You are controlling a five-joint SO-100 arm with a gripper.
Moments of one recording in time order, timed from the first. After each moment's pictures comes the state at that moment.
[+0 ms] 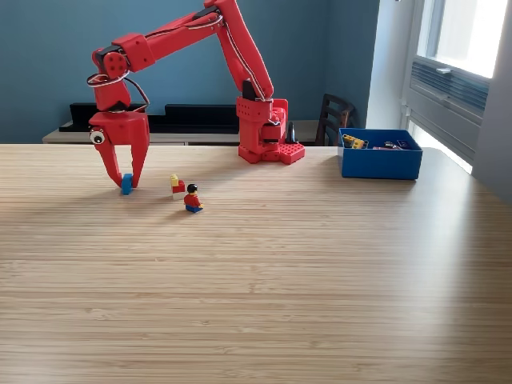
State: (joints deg) arm 56.9 66.6 77.5 70.2 28.2
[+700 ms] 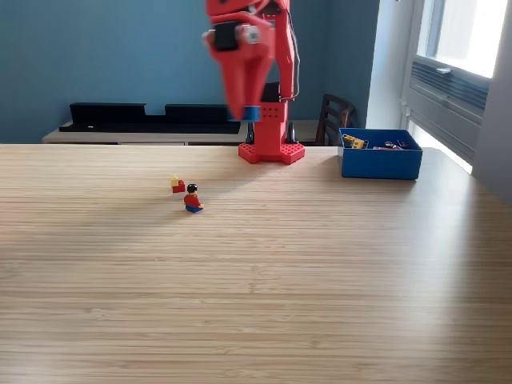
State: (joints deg) arm -1.7 106.0 83.2 86.1 27.1
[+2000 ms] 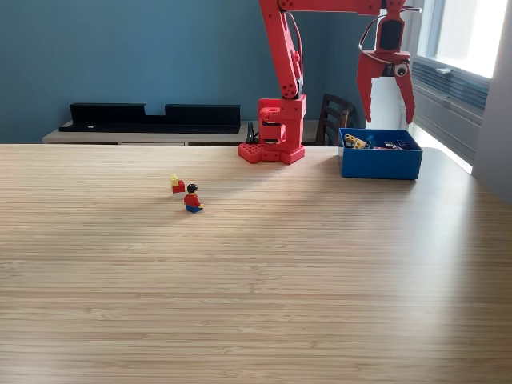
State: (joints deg) arm -72.9 108.0 103.9 86.1 5.0
